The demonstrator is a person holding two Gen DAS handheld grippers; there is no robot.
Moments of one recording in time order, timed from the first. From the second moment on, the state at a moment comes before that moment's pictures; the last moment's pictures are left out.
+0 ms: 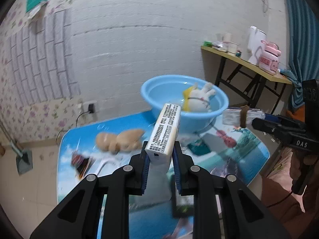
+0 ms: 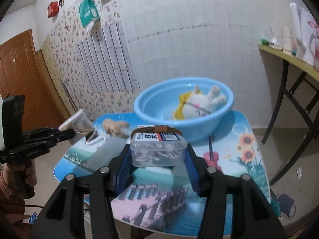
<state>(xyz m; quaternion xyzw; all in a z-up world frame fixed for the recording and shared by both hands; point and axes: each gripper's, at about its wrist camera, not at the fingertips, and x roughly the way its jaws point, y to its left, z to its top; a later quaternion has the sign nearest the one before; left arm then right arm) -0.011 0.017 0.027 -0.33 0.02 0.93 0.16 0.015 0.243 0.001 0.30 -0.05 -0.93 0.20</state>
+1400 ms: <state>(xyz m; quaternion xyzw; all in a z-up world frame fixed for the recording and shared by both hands) -0.131 0.100 0.001 -0.37 0.05 0.90 0.21 -0.092 0.268 -0.026 0.32 -0.08 -0.92 0.20</state>
